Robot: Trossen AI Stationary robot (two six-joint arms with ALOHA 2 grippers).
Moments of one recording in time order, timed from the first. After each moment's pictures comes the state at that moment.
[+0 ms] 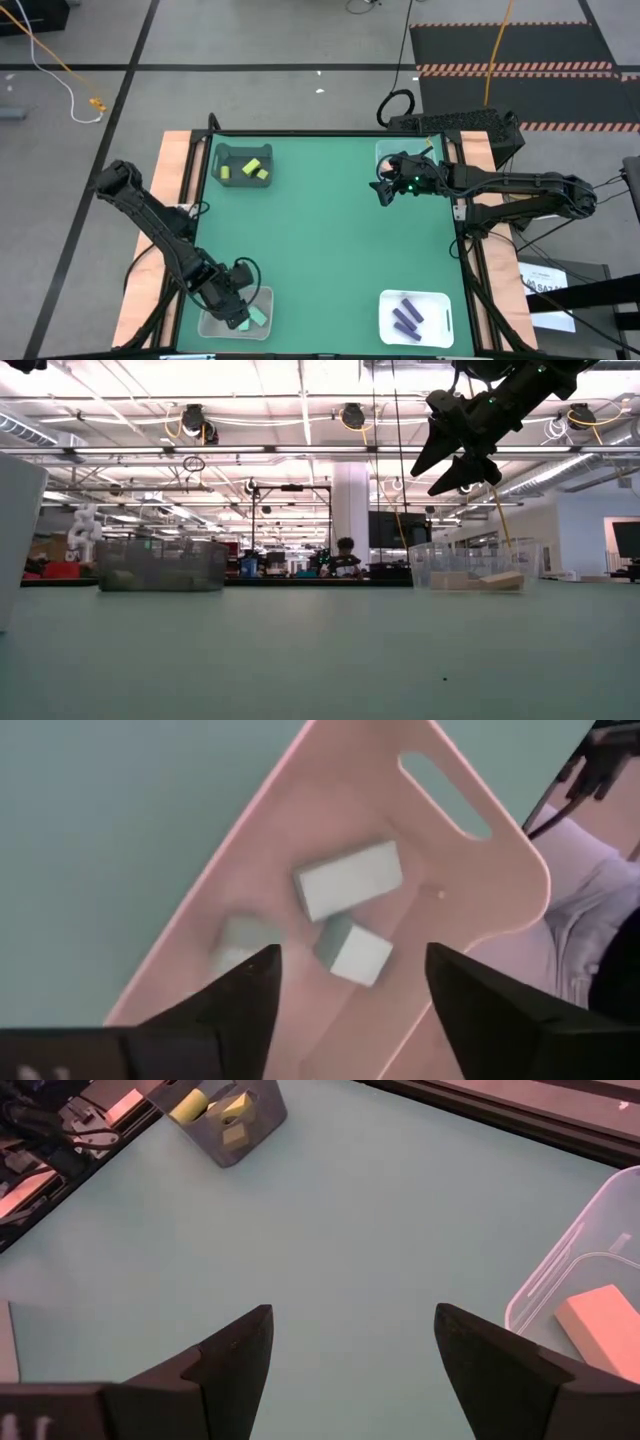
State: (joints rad) left arm -0.79 1.43 0.98 -0.68 0.00 -1.42; right arm -0.23 1.04 0.70 -0.33 0.18 0.59
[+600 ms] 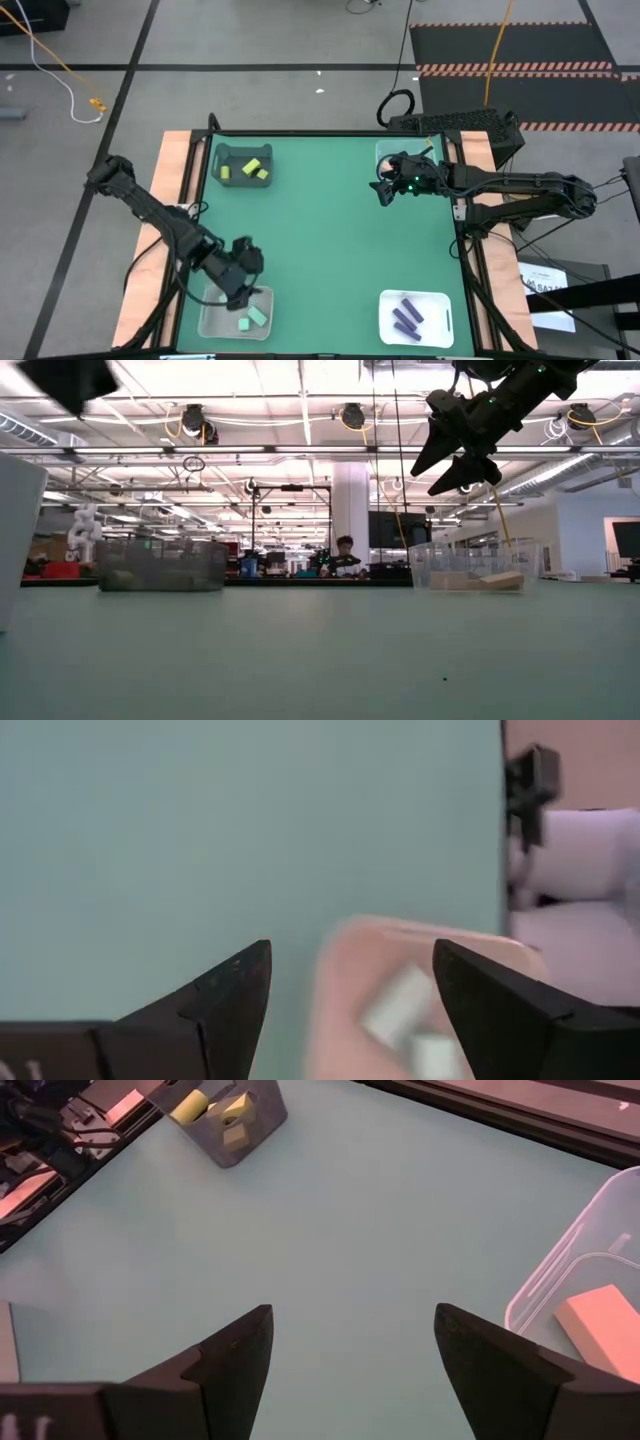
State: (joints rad) left arm -0.64 1.33 1.03 -0.68 -0.15 -0.74; right arm -0.23 1.04 0.70 -0.33 0.18 0.59
